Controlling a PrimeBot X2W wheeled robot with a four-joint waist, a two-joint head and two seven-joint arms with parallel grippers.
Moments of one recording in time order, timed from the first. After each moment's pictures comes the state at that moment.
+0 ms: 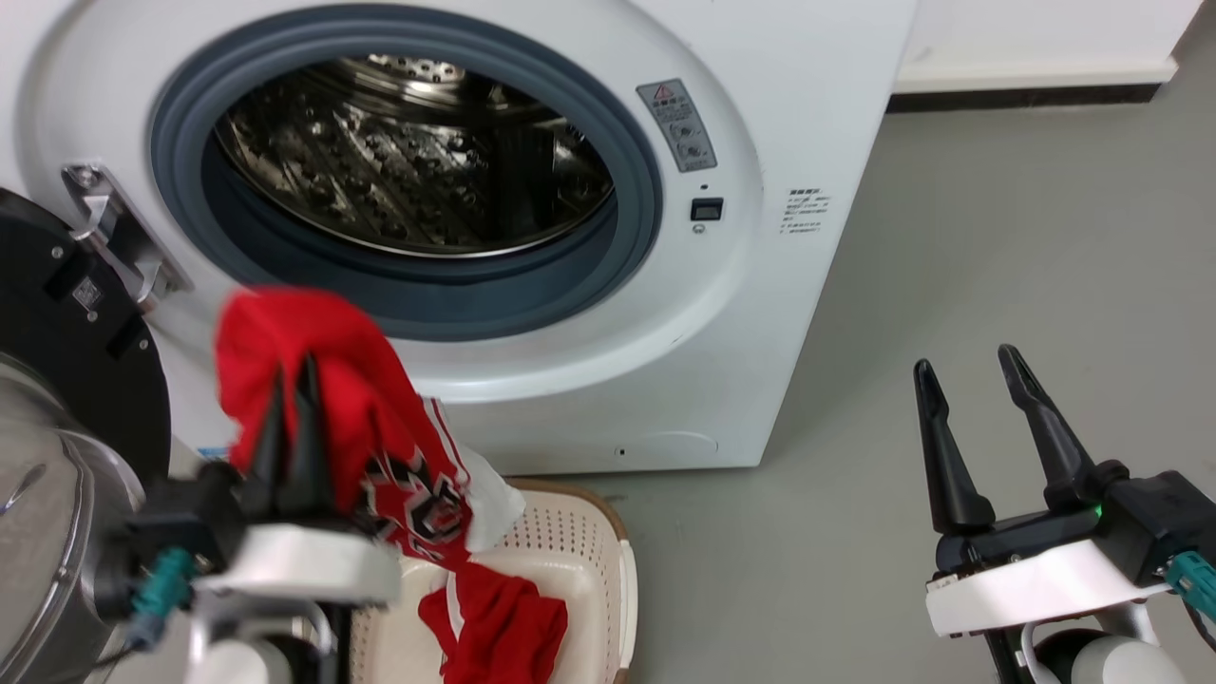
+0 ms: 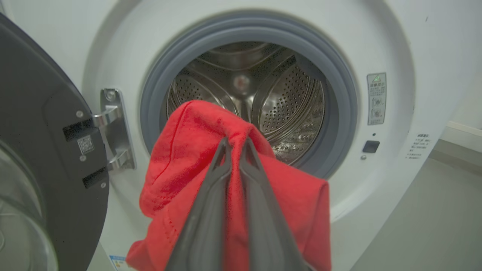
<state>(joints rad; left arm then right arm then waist) -0.09 0.18 -0.07 -0.16 -0.24 0.09 -0.10 -0.02 -0.05 0.06 -0.16 0.12 0.13 -0.12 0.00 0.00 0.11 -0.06</state>
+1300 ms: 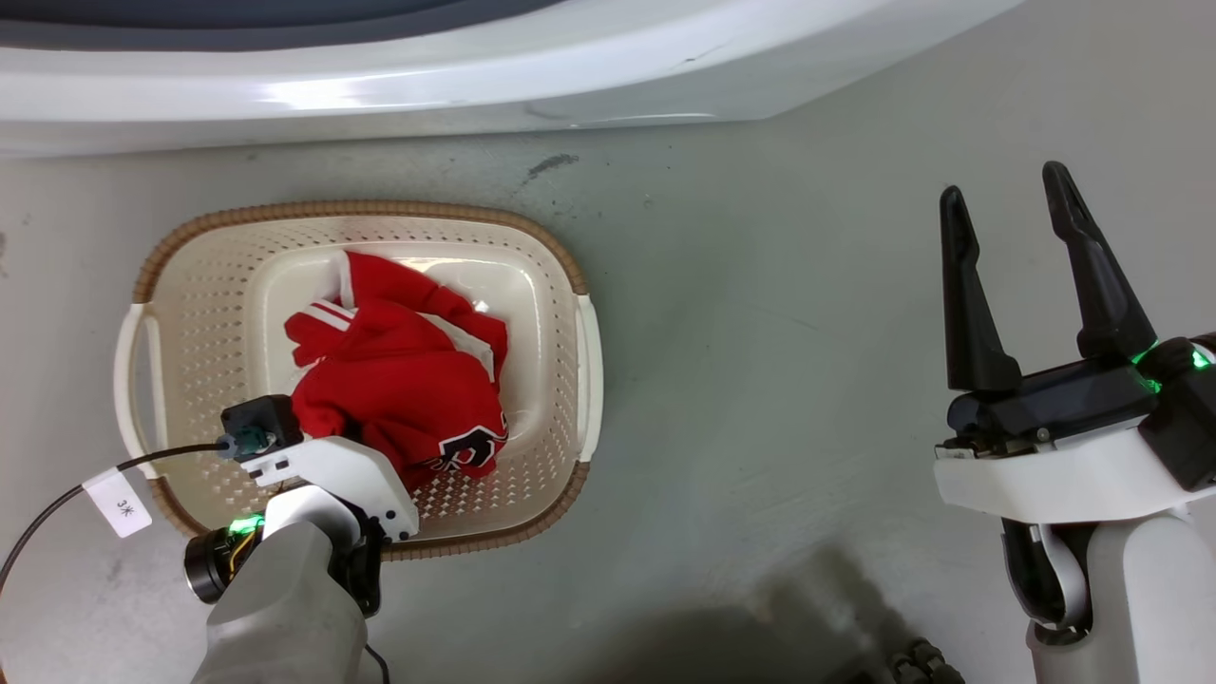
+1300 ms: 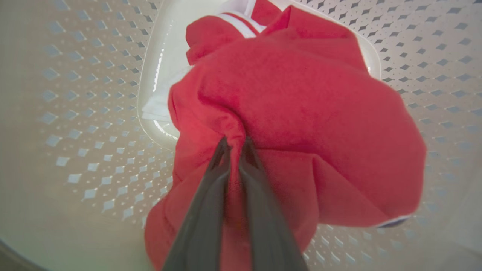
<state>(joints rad) -0.70 0.12 -0.06 1.25 -0.44 0.02 -0.22 -0.26 -0.05 0.07 -0.19 0.09 0.13 -0.18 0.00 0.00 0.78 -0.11</state>
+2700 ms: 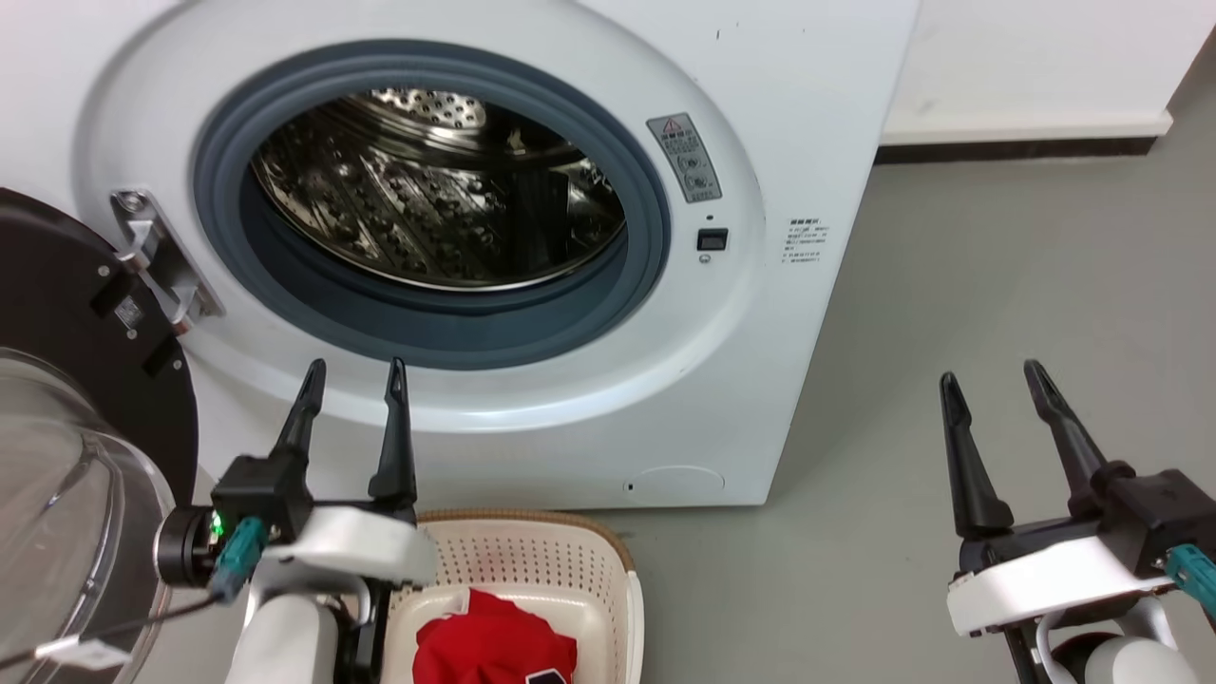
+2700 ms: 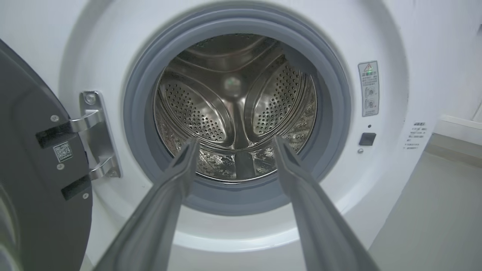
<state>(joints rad) -0.22 0.09 -0.04 0.25 -0.16 -0.03 -0.26 -0.04 -0.05 0.00 -0.09 0.06 0.13 -0.11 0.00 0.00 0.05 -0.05</state>
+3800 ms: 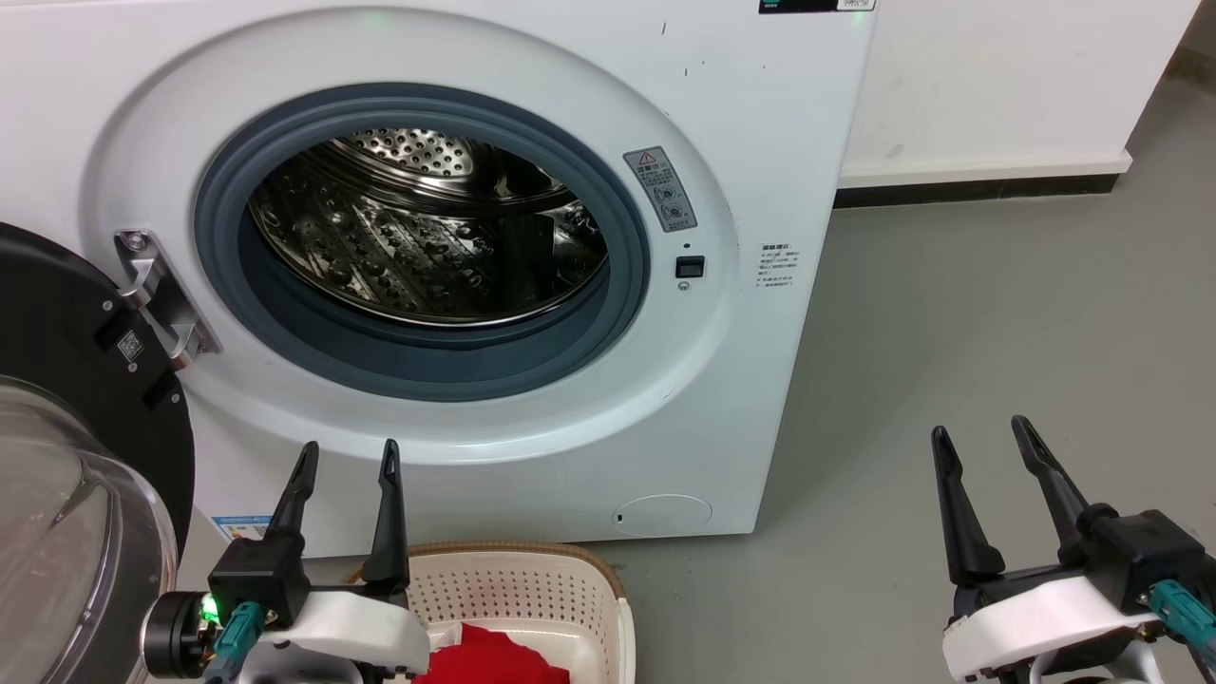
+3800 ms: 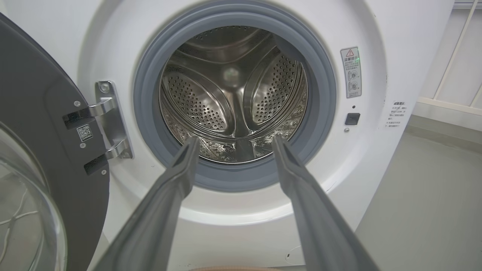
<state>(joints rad) -0.01 0.12 -0.06 0.05 -0.16 0.02 -0.20 0.04 -0.05 0.01 -0.07 0.08 0.13 -0.10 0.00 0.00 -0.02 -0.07</state>
